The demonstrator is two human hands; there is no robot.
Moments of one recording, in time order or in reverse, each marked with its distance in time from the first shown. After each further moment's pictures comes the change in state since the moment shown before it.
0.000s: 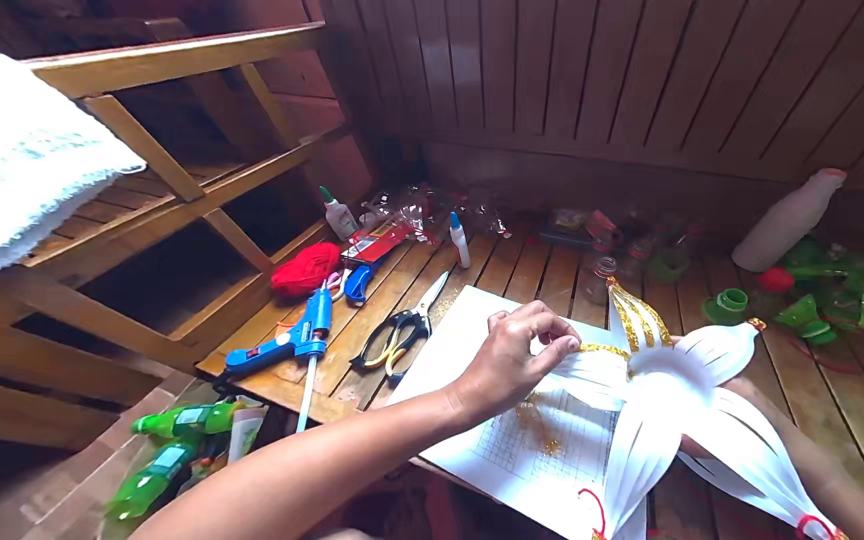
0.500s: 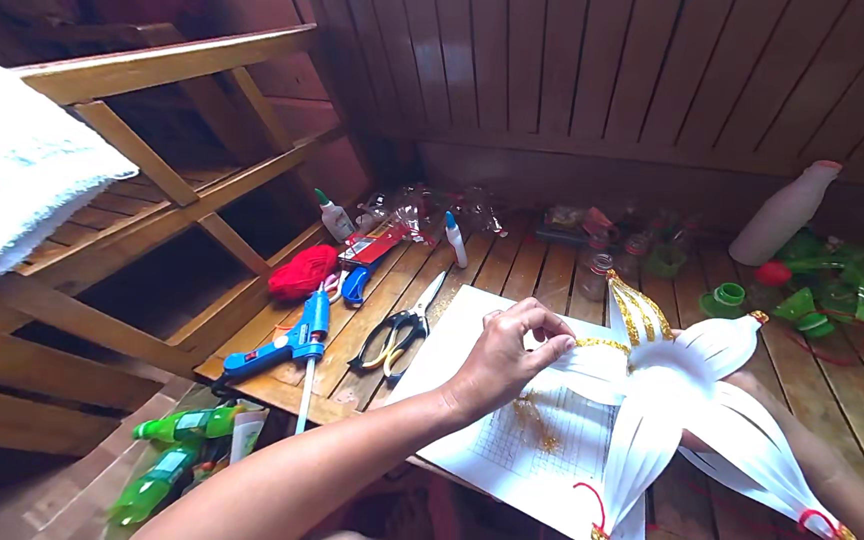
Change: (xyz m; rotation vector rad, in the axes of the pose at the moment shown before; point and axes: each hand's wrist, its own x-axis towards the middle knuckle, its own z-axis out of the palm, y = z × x) left_hand 0.000 -0.002 -0.001 -0.025 0.022 -0.006; right_hand 0.018 0.053 0.006 0.469 0.086 -0.176
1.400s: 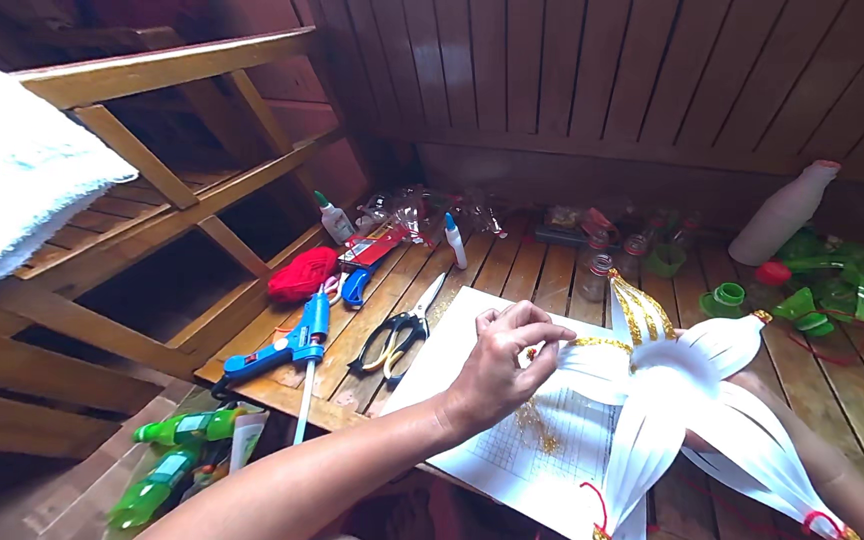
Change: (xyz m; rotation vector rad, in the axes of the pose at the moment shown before) left_hand -0.011 -0.005 0.004 0.114 0.128 0.195; right_hand -0.025 -0.068 0.018 -0.583 -0.094 -0.037
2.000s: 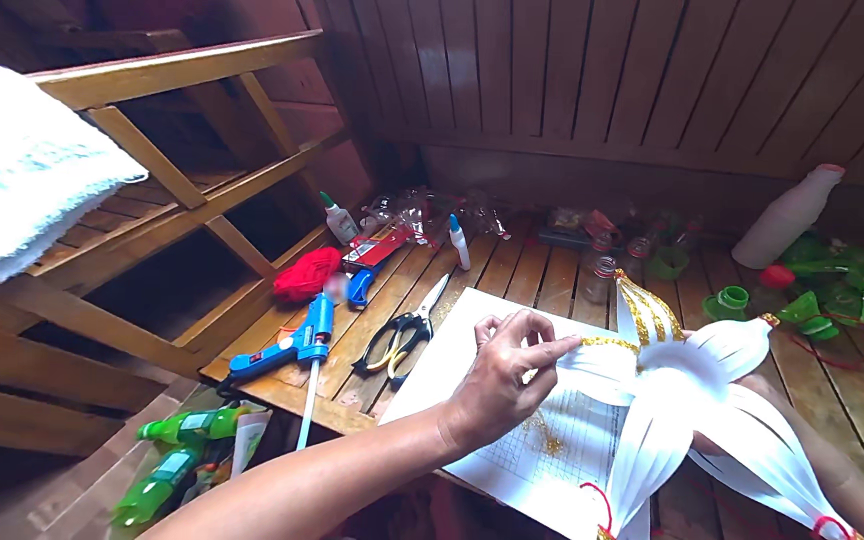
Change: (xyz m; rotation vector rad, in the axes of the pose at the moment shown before) left_hand -0.011 -0.003 0.002 0.121 0.036 0.135; right_hand -0.002 0.020 0.002 -0.020 0.018 -0.072
